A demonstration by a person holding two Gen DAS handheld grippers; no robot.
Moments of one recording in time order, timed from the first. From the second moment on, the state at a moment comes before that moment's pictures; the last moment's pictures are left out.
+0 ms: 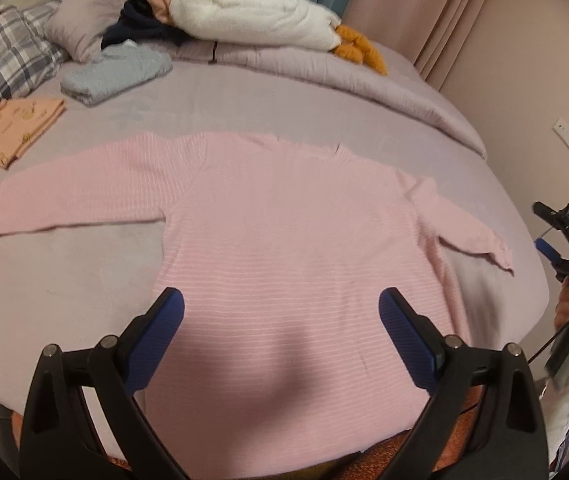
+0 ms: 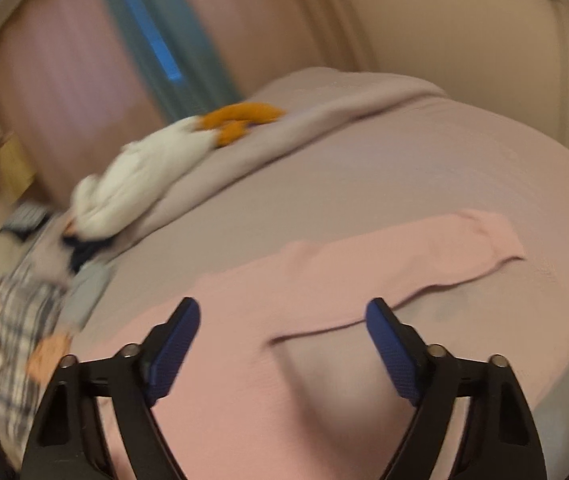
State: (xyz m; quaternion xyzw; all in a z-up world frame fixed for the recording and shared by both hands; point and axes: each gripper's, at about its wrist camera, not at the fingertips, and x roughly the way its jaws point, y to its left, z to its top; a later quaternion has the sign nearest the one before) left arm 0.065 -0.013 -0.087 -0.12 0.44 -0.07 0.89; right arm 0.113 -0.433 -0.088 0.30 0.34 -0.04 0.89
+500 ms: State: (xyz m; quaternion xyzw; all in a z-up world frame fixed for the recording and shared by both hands) left arm 0.100 -0.014 -0.156 -0.13 0.52 -0.06 0.84; right arm 0.117 -0.575 -0.205 0.46 0.38 -0.24 0.76
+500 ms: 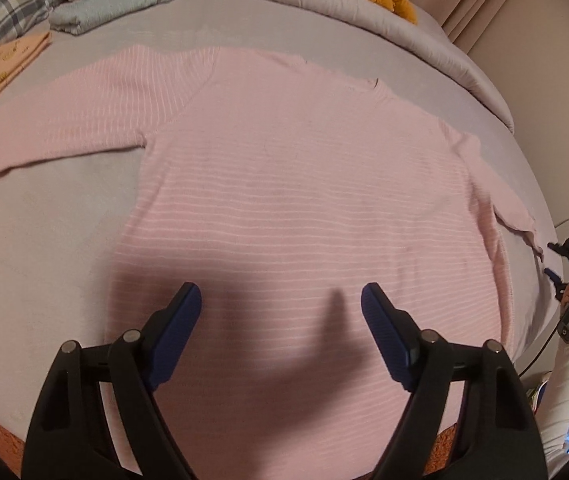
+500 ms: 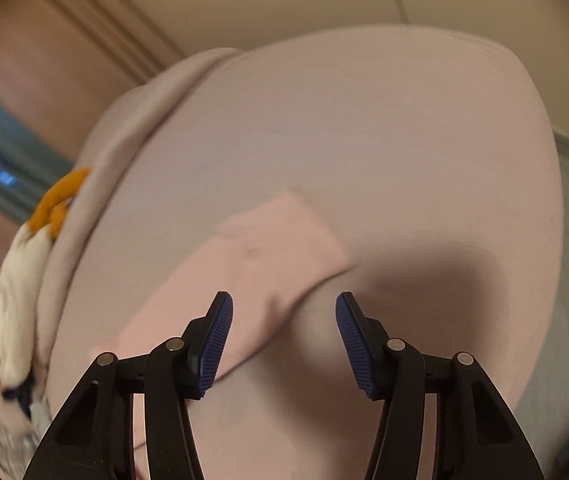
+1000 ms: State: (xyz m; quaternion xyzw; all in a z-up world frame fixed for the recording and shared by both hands) left arm 0.108 -0.010 -0.158 -0.15 0.52 -0.07 0.84; right arm 0.149 -0.592 -0.187 0.48 0.34 -0.24 0.78
